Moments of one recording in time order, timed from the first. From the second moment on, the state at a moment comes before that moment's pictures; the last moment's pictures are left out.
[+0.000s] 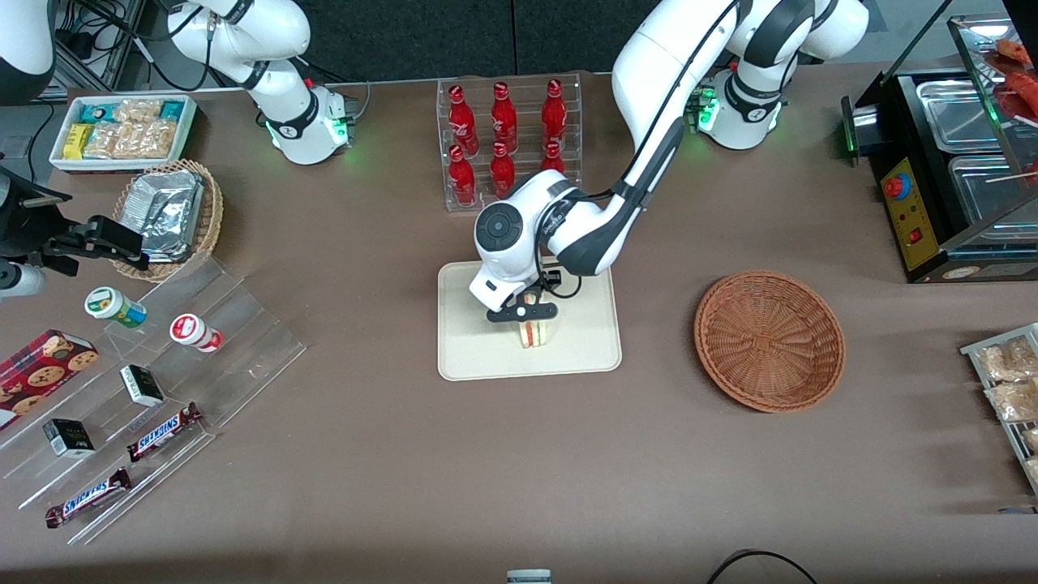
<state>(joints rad) -0.80 0.75 -0.05 -1.41 0.02 2.02 -0.89</state>
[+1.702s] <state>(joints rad) -0.47 0.26 0.16 -1.36 0.02 1.41 -0.44</state>
